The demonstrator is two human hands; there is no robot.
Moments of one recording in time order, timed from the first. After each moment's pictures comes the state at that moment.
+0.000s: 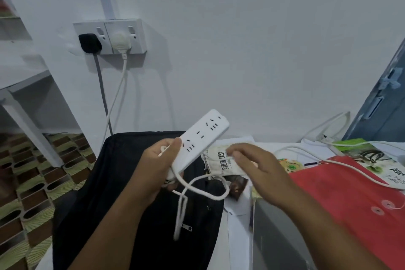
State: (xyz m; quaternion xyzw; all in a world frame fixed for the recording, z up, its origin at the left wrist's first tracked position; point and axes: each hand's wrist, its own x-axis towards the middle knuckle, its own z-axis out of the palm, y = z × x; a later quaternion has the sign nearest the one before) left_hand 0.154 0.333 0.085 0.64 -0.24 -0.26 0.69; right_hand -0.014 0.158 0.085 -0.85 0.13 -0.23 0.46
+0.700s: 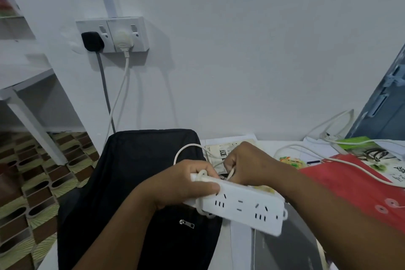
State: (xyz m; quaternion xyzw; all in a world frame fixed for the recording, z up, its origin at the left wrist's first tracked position) left_hand 0.139 0.331 0.095 0.68 -0.47 -0.39 0.40; right_hand 0.028 0.141 0.092 -0.95 0.13 0.02 0.29
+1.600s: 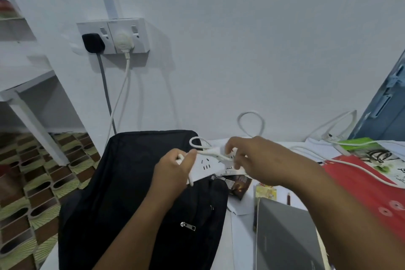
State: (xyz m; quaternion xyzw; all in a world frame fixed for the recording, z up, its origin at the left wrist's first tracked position) left_hand 0.149 0.311 0.057 0.79 -0.18 -0.15 0.56; right_hand 0.006 0.147 0.128 -0.97 0.15 0.01 0.18
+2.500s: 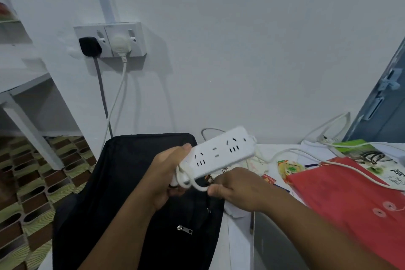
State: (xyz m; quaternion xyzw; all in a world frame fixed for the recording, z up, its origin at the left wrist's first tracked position) left_hand 0.149 0.326 0.085 0.60 -0.24 -0.37 0.67; right_hand 0.019 0.155 0.050 -0.96 0.09 0.02 0.27
